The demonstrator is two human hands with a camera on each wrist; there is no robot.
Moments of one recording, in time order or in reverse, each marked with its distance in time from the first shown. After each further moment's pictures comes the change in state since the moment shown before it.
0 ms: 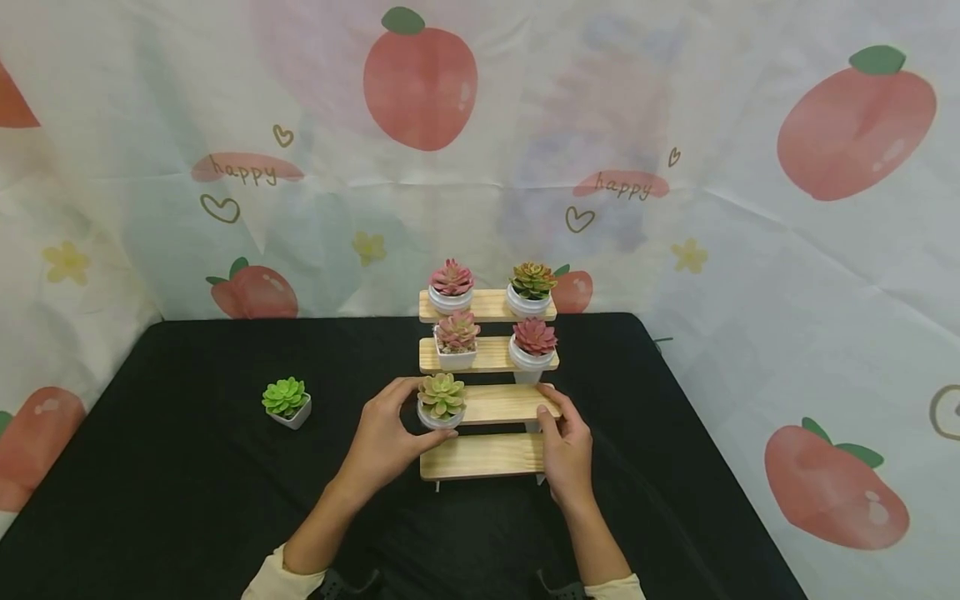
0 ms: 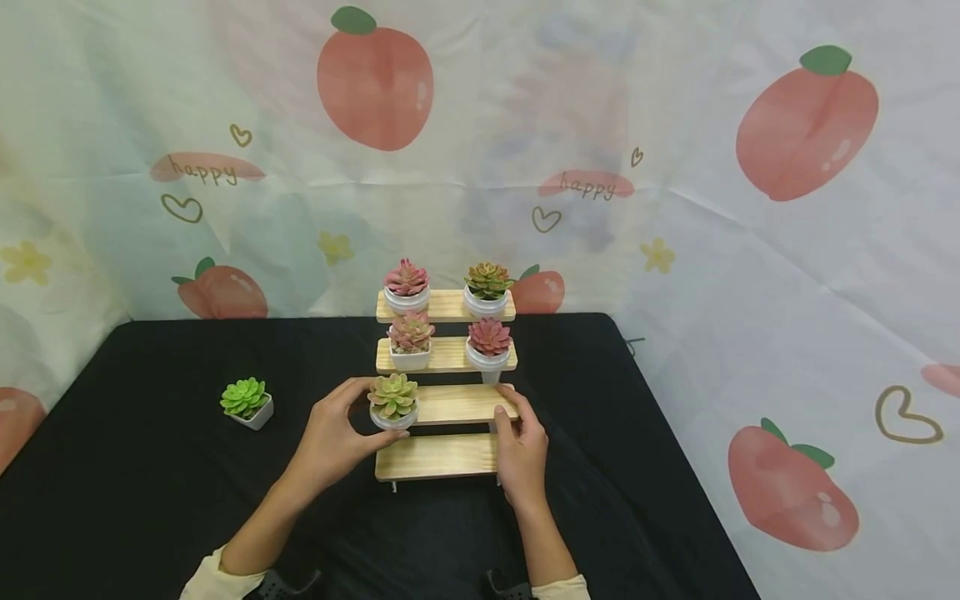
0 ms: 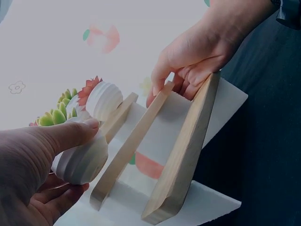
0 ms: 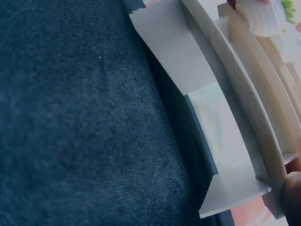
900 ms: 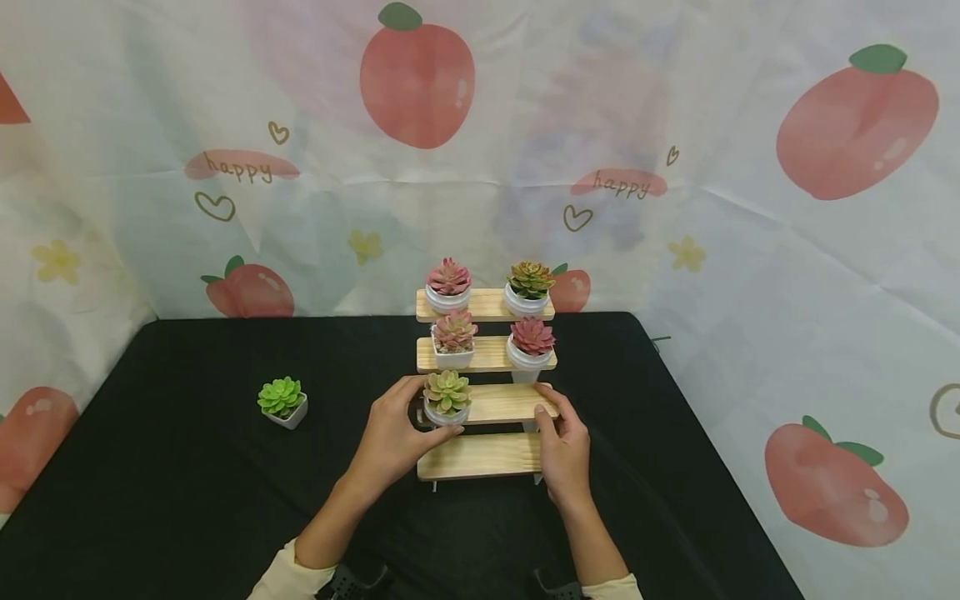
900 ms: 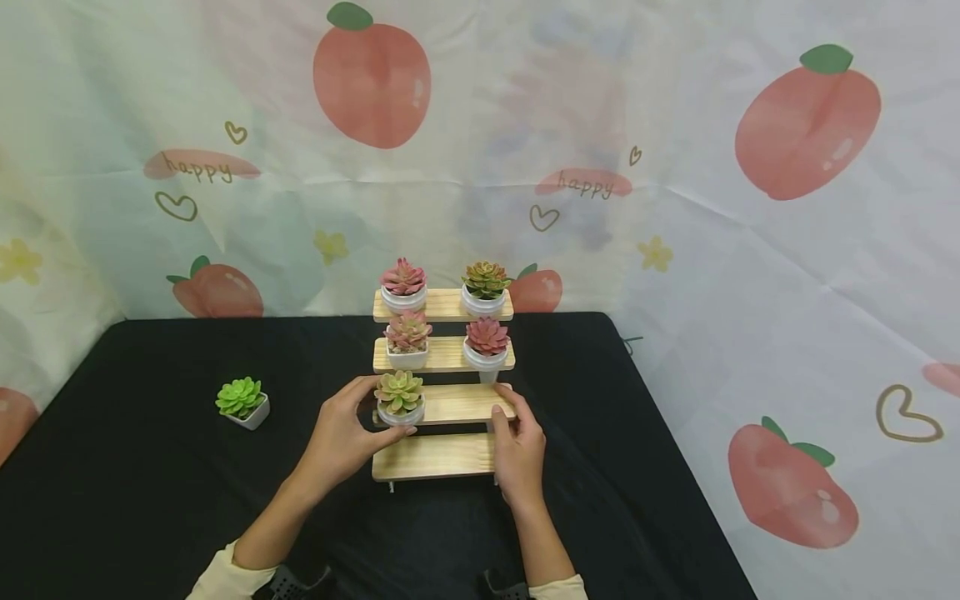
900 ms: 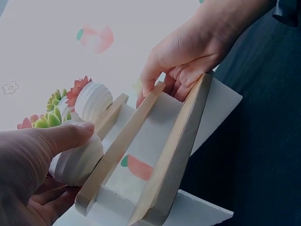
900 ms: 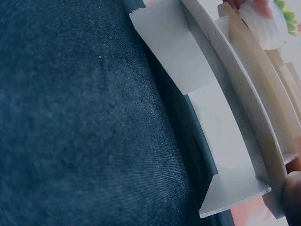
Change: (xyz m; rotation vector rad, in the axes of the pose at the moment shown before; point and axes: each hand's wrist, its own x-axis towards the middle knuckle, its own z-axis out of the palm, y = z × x) left_hand 0.006 -0.001 0.014 0.036 0.009 -0.021; right_hand 0.000 0.000 0.000 -0.024 -0.006 0.010
